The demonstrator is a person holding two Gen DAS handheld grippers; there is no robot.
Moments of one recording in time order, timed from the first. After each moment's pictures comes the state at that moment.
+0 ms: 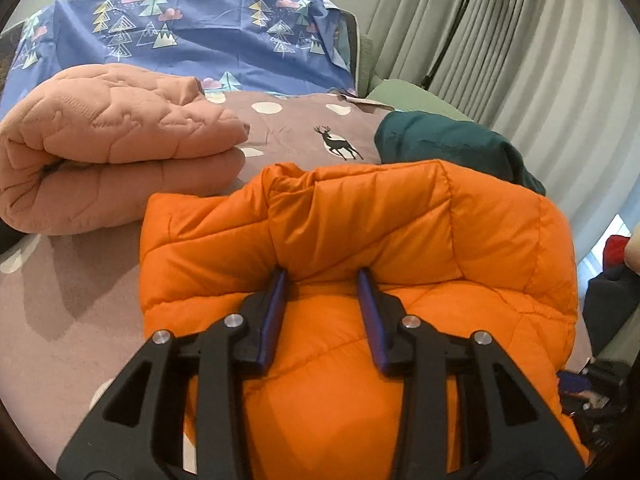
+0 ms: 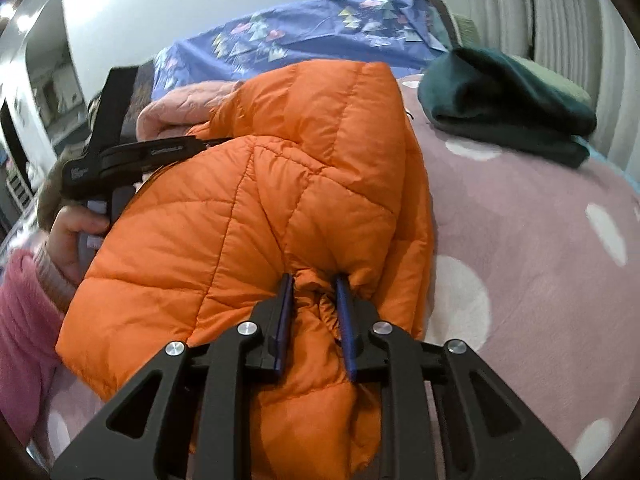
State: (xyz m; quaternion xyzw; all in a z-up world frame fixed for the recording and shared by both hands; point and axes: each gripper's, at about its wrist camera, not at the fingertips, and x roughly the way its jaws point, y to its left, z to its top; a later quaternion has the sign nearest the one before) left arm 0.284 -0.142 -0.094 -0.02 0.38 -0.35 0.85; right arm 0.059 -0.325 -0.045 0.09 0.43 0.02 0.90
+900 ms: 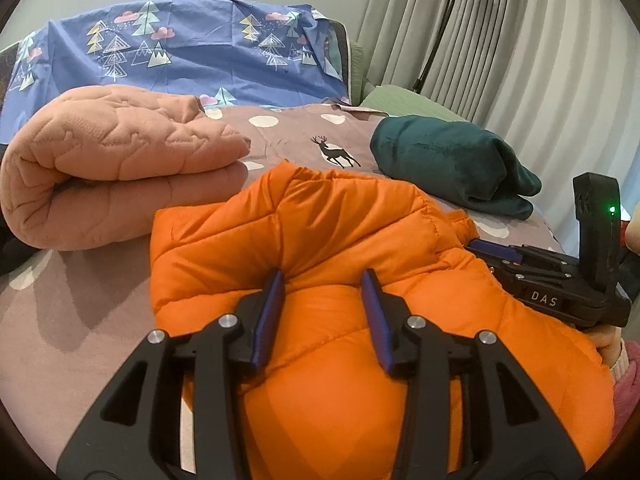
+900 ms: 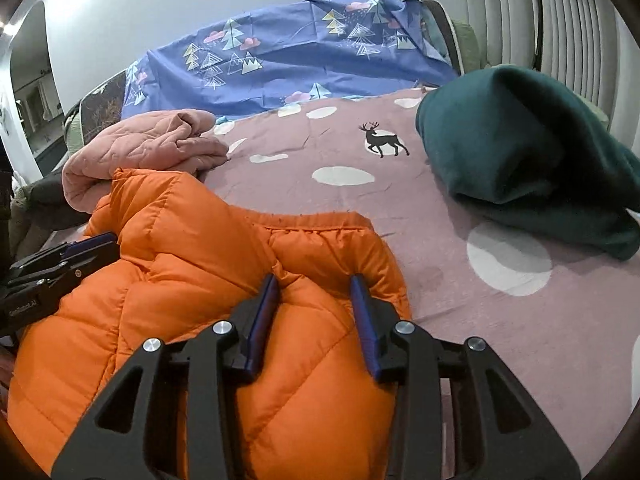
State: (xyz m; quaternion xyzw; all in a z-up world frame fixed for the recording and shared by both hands) left arm 0.276 -0.130 -0.091 0.00 0.35 -0.36 0.86; right arm 0.199 -0.381 -0.096 0.11 0.39 -0.01 0.91
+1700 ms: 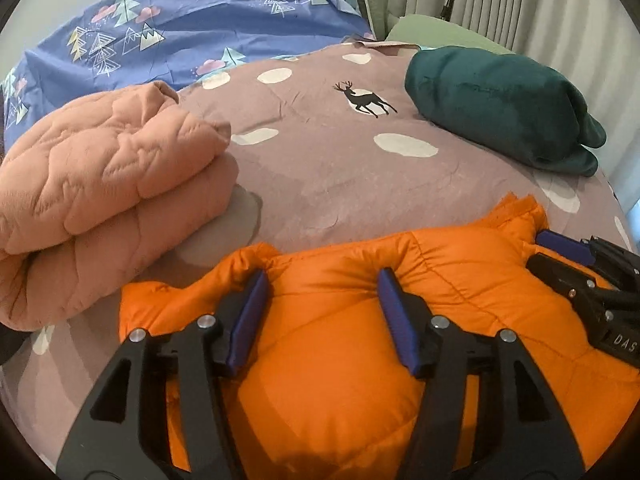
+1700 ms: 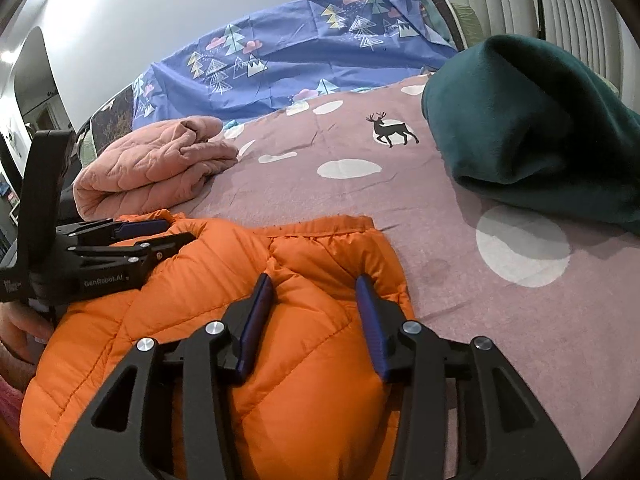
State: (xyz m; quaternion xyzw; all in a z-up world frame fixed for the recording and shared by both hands) left arm 0.325 -0.197 -0.107 0.13 0.44 -0.30 0.84; right arm 0.200 -0.389 -0.106 0.15 0.40 0.01 0.91
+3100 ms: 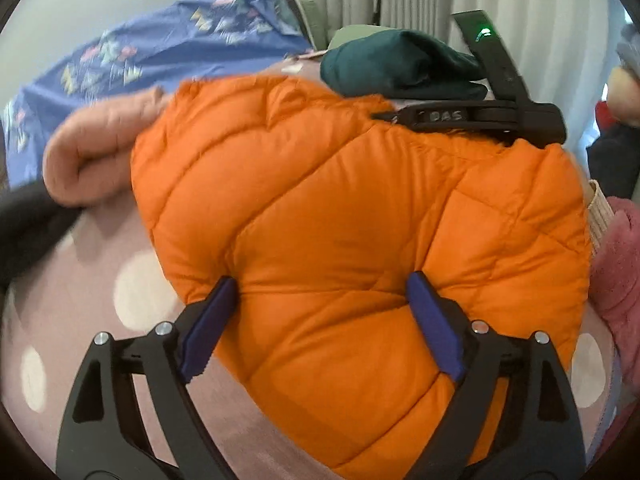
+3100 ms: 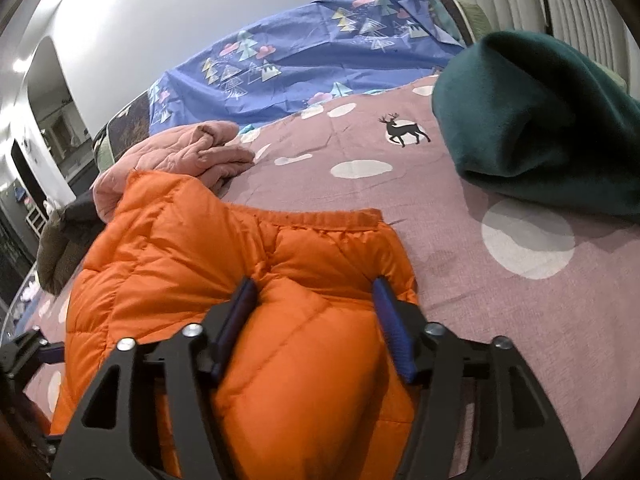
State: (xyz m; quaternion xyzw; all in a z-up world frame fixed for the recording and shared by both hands) left arm 0.153 -0.129 -0.087 0.15 0.39 -0.36 0.83; right arm 0.191 -0.392 -0.107 0.15 0.37 0.04 0.91
